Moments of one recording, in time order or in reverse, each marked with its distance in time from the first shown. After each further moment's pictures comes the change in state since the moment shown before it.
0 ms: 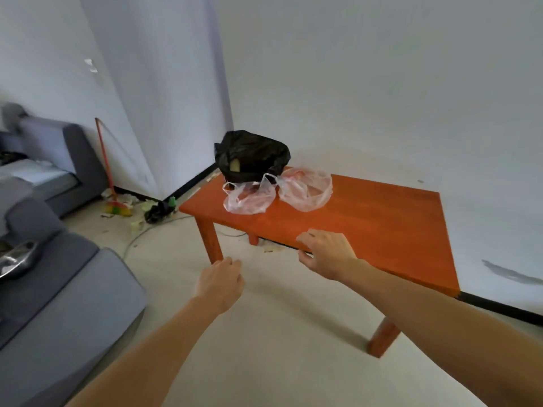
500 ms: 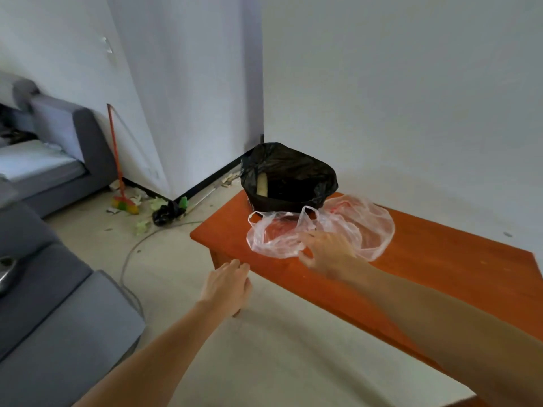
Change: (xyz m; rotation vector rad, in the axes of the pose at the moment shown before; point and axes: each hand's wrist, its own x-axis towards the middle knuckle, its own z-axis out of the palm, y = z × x) left_hand 0.247 -0.150 0.041 -0.063 0.032 -0.039; right_hand 0.319 0.022 0.082 0.005 -0.092 -0.079
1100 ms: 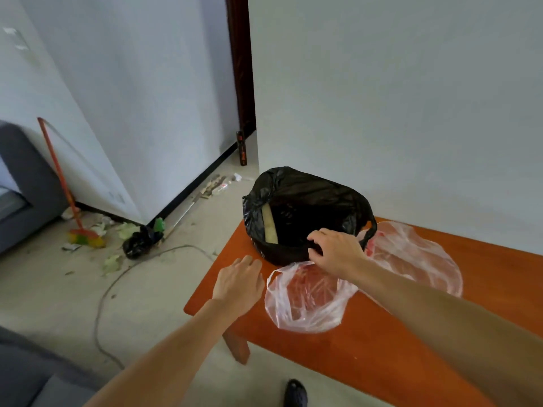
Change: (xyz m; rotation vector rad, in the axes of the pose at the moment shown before) left_hand 0.278 -0.142 0.034 -0.042 -0.010 0.181; right_hand 0.265 0.056 0.059 0.066 0.004 0.258
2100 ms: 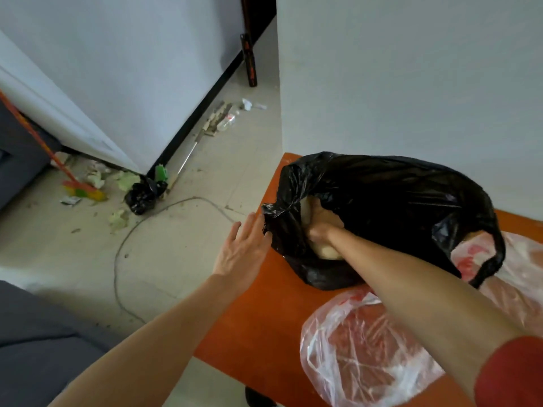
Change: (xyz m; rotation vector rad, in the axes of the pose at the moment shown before) left_hand 0.207 -0.136 0.093 0.259 -0.138 0.180; right_hand 0.284 0.009 0.190 0.354 -0.548 0.518
